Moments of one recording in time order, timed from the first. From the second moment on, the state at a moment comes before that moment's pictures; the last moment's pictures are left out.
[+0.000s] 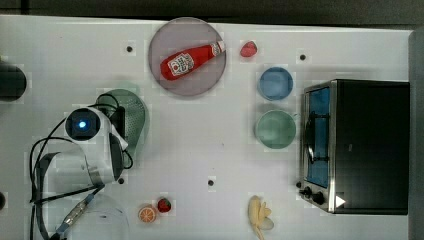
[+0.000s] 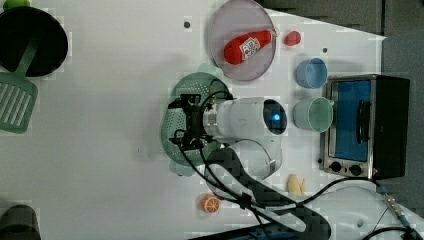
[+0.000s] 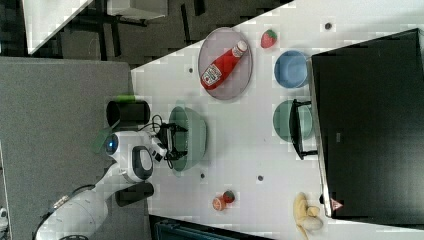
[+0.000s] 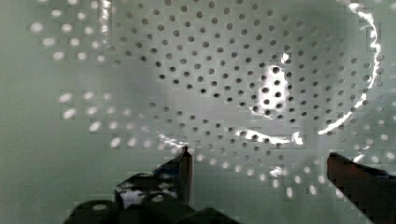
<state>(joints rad) 0.48 0.61 0.11 -2.05 0.32 1.12 1.04</state>
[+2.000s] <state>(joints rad) 0.65 -0.04 -0.39 -1.95 0.00 0.52 0.40</state>
